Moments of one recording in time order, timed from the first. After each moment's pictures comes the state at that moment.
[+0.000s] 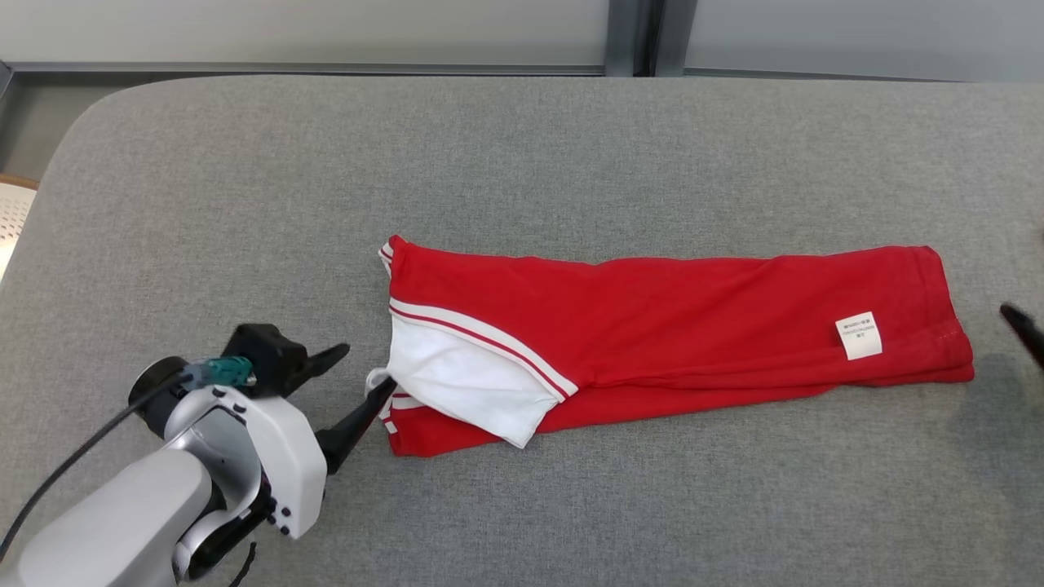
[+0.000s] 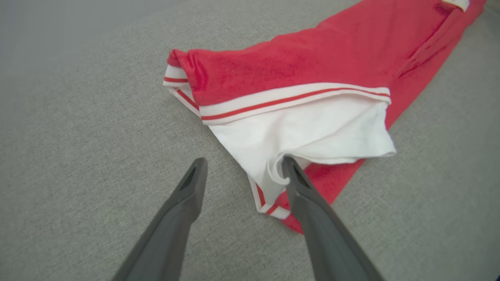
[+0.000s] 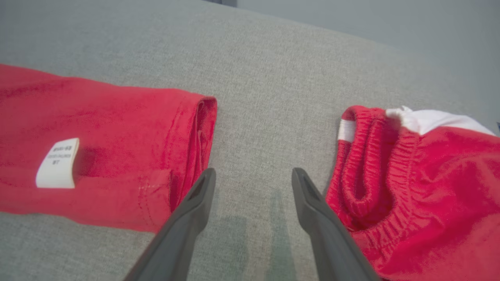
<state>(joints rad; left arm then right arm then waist) -0.58 0.65 -0.99 0.21 -0.82 -0.07 0.10 -0.76 -0.95 1.20 0.61 1.17 0.13 0.01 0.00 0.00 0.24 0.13</state>
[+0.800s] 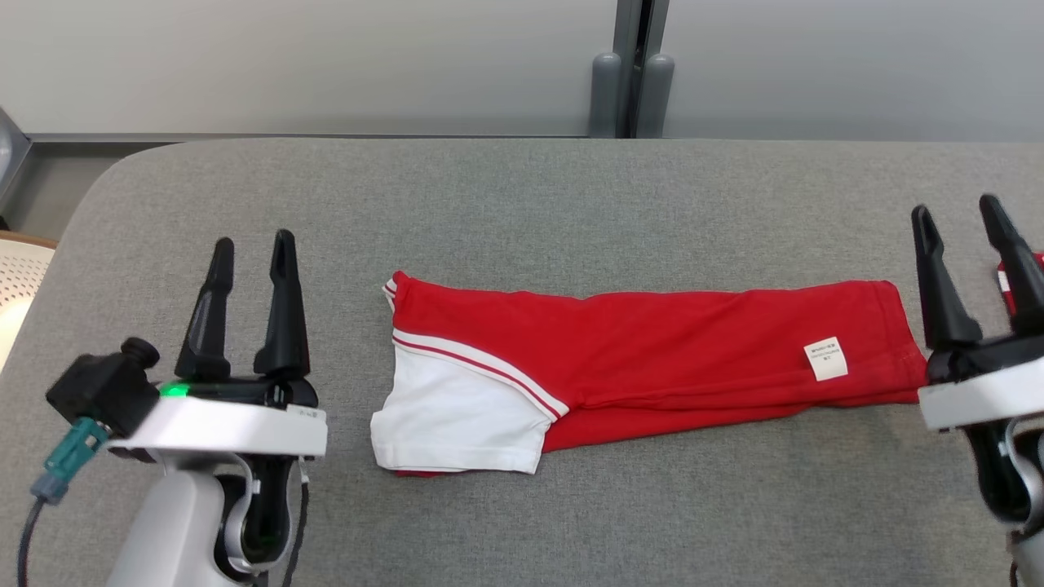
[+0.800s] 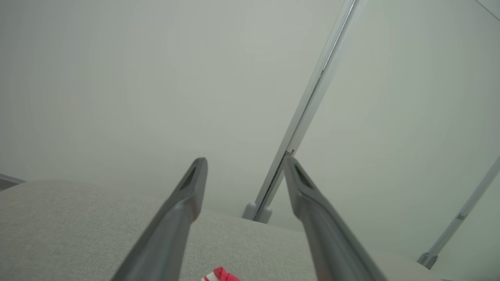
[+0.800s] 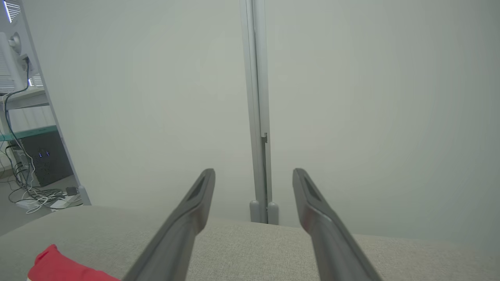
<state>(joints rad) -0.26 0.19 -0.21 0.10 -0.69 0.01 -0.26 -0.36 -0.46 0.24 0.27 0.56 0.13 -0.26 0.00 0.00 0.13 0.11</state>
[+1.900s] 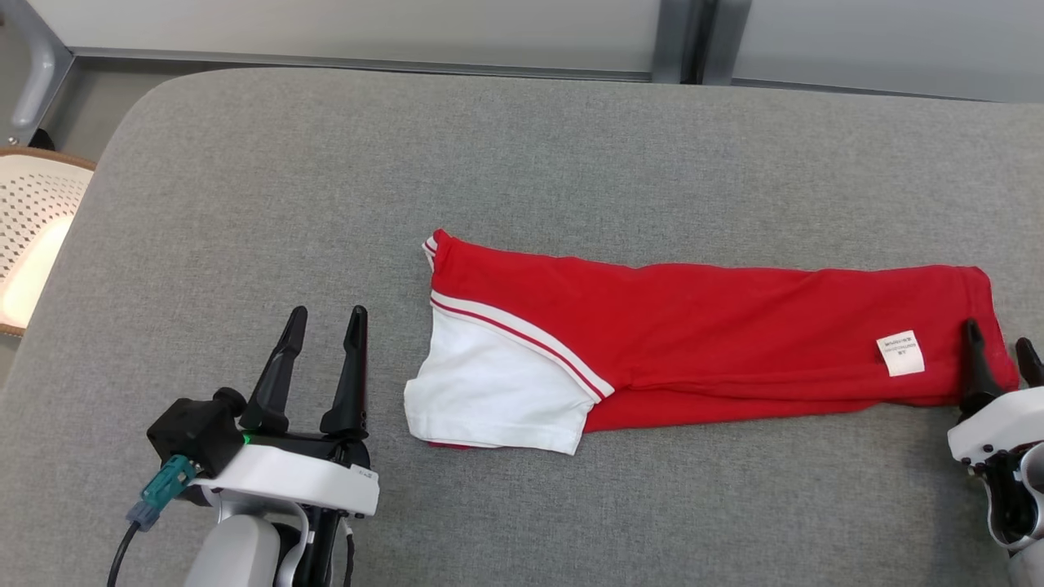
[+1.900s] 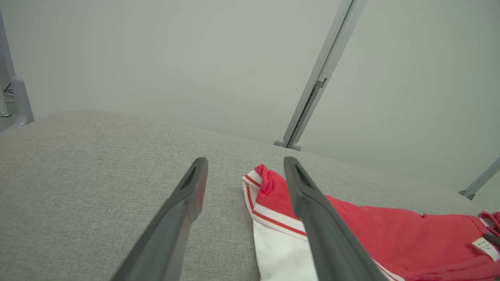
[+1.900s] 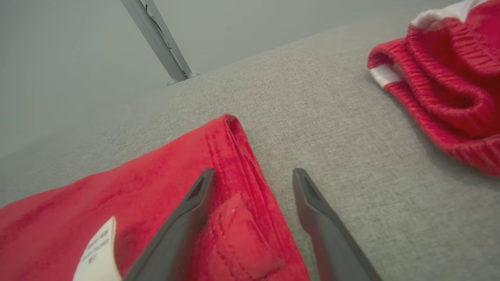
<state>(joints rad) -0.18 0.05 -0.14 0.24 -0.43 -0.13 -0.26 -0.40 -0.30 -0.03 0.76 0.55 0.13 -0.11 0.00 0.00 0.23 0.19</state>
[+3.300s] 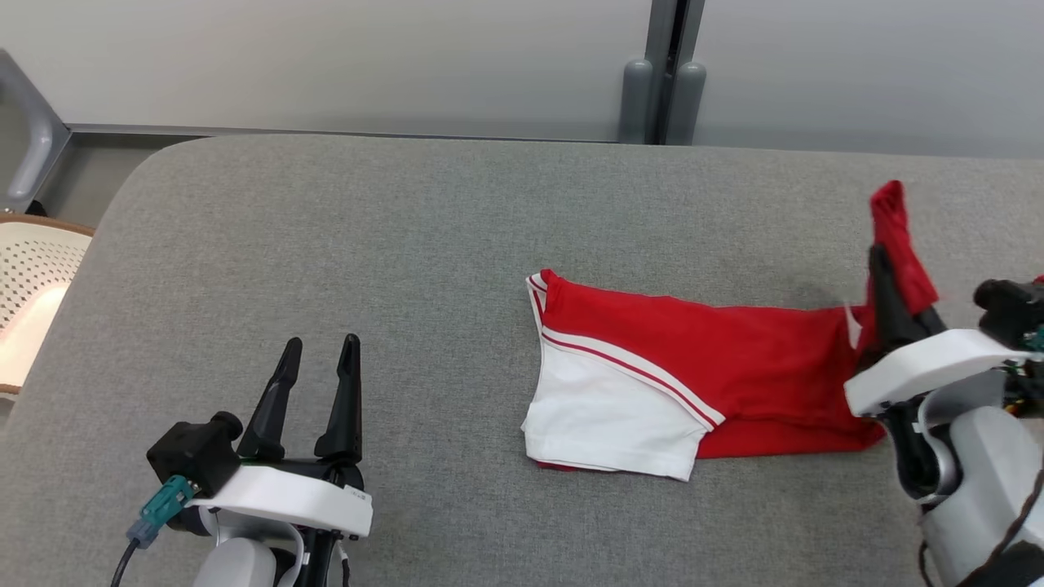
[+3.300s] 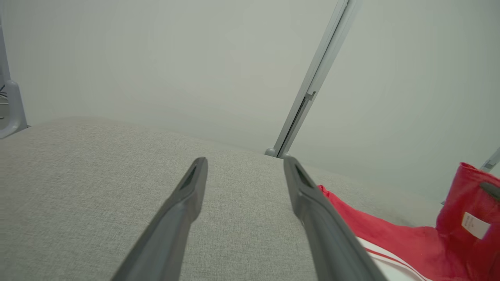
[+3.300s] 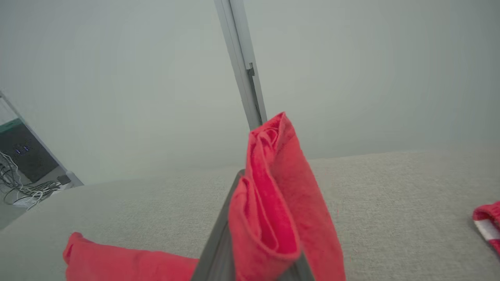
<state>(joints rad) -0.16 0.05 -0.13 0.28 -0.46 -0.13 -0.26 -0.48 -0.28 0.18 0.65 0.52 0.13 -0.19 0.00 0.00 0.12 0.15</state>
